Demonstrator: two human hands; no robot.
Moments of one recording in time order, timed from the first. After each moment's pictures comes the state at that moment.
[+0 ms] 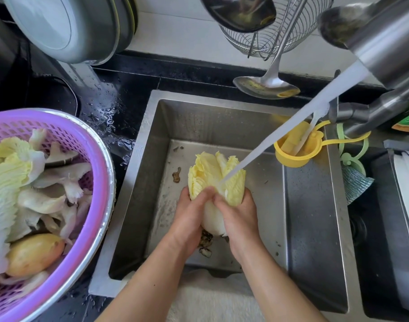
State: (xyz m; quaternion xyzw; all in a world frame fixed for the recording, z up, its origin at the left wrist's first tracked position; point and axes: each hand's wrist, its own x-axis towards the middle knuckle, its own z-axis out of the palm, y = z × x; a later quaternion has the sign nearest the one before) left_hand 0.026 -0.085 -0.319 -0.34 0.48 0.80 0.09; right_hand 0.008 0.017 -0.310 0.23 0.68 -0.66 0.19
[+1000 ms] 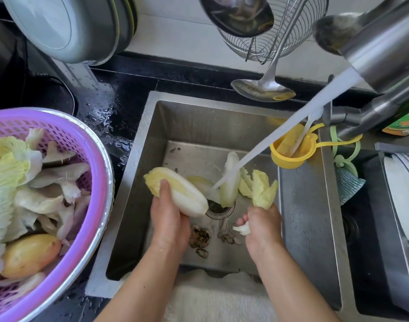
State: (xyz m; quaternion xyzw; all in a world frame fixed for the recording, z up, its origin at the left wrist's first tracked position) left_hand 0.023 -0.098 -0.304 -0.49 0.30 0.81 -0.10; right_hand -0.005 0.058 -0.312 0.43 0.60 -0.66 0.13
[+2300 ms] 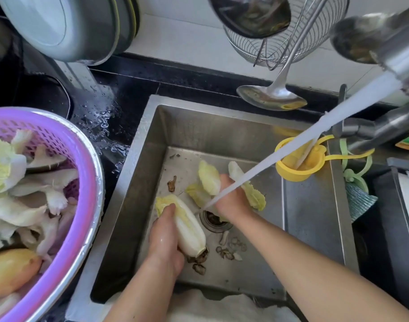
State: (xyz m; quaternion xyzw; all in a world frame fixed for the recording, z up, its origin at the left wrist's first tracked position) left_hand 0.028 -0.098 -0.312 -0.59 0.31 0.74 0.03; right_hand -0.090 0.021 -0.388 -0.10 0.93 -0.27 0.22
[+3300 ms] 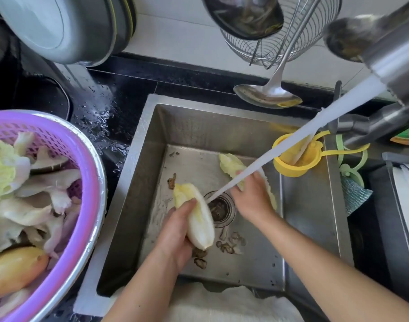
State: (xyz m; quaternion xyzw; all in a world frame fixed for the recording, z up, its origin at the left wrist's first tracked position) left_hand 0.026 -0.093 -0.326 -0.50 0.36 0.78 0.10; right_hand -0.083 0.064 -0.346 -0.01 0.93 -0.31 0.20
